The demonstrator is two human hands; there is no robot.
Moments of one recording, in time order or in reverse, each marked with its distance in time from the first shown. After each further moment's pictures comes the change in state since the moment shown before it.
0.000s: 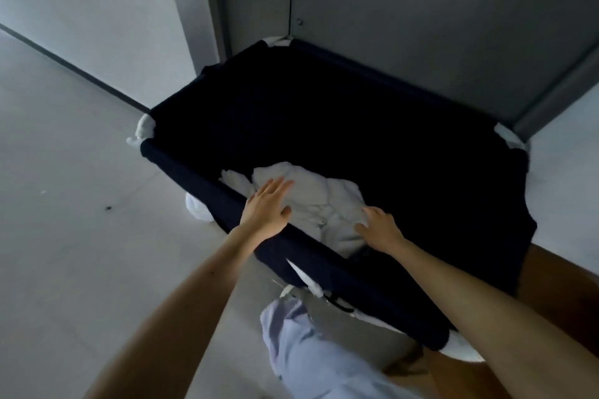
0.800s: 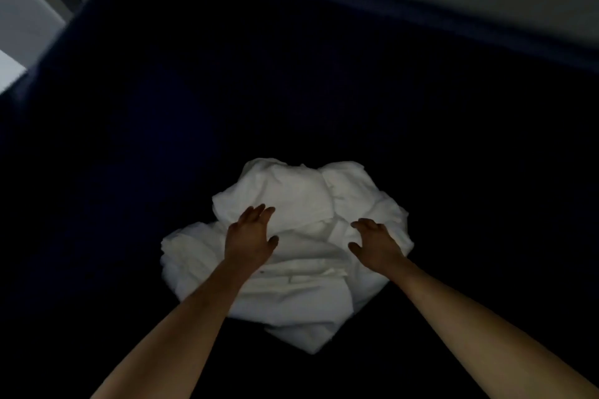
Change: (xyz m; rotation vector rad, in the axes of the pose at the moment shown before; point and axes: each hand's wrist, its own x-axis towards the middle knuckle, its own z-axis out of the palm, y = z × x) left_hand 0.343 -0.139 0.113 0.098 -0.396 0.047; right_hand 0.300 0.017 0.066 0.056 -0.199 0.281
